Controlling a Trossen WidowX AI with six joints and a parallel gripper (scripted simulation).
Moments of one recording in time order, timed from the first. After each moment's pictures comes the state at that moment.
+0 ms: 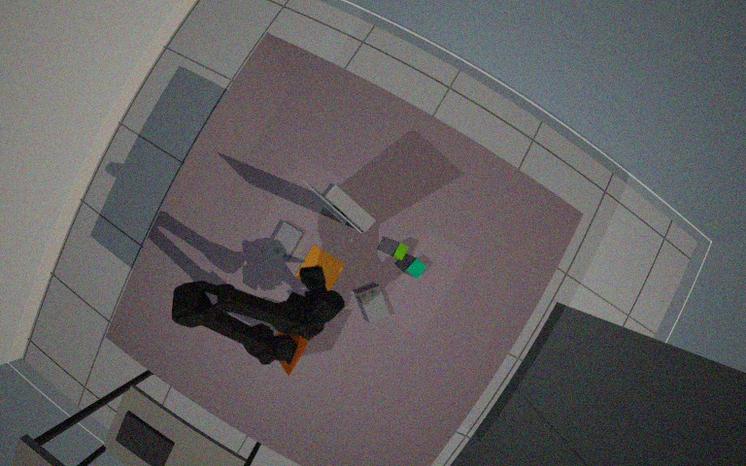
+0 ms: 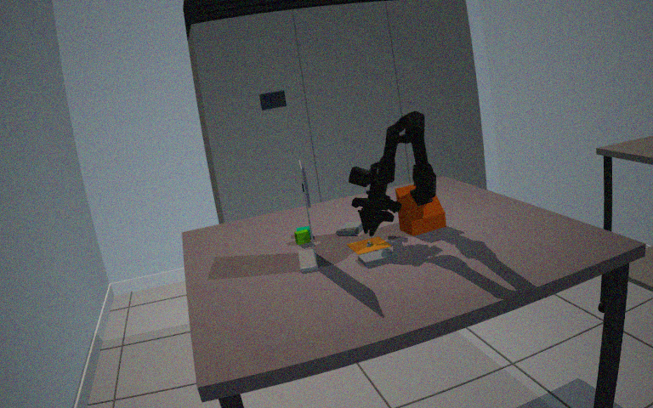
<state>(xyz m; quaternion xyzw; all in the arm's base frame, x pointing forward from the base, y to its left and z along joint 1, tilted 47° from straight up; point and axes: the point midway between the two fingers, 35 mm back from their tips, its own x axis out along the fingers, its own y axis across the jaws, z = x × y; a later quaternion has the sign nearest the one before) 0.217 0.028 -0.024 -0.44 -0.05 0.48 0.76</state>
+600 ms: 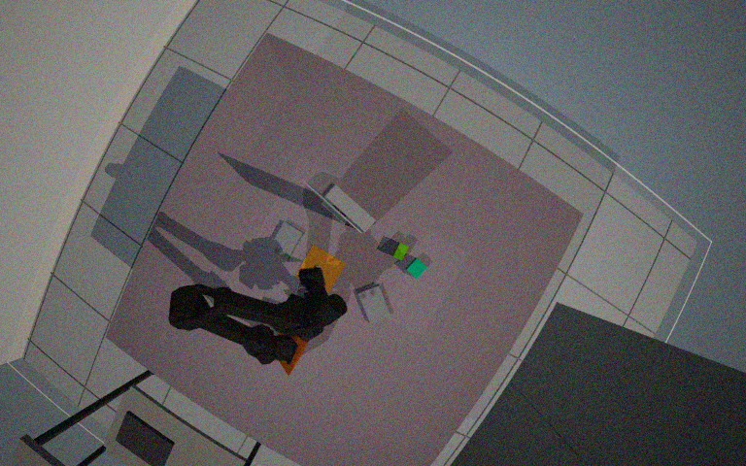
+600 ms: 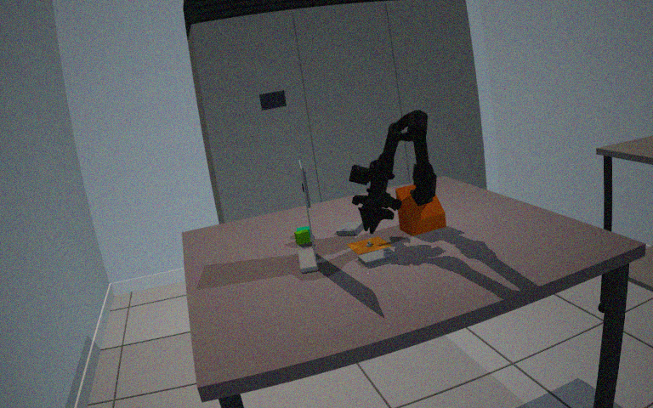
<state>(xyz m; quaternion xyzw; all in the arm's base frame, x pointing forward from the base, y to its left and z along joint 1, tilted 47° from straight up) 0.214 0.022 -0.018 -0.44 -0.05 0.48 0.76</state>
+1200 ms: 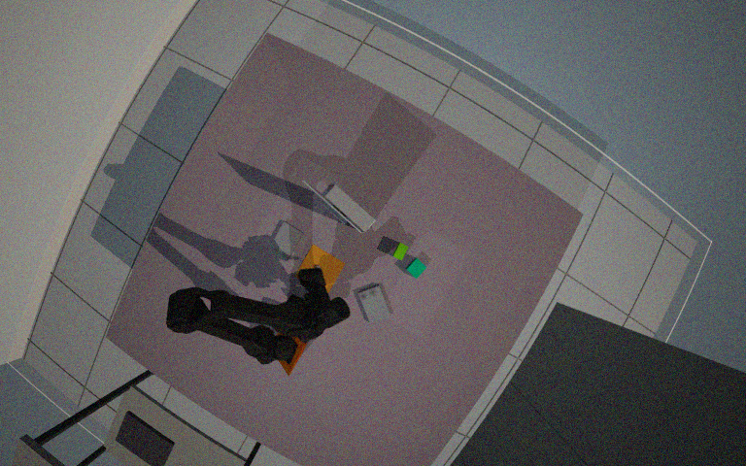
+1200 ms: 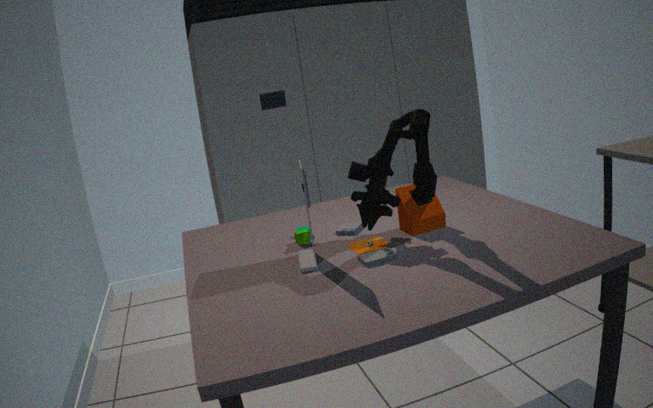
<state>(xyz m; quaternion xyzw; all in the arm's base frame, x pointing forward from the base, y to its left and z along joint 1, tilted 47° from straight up) 0.216 0.011 -0.013 -0.45 -0.05 0.47 0.75</state>
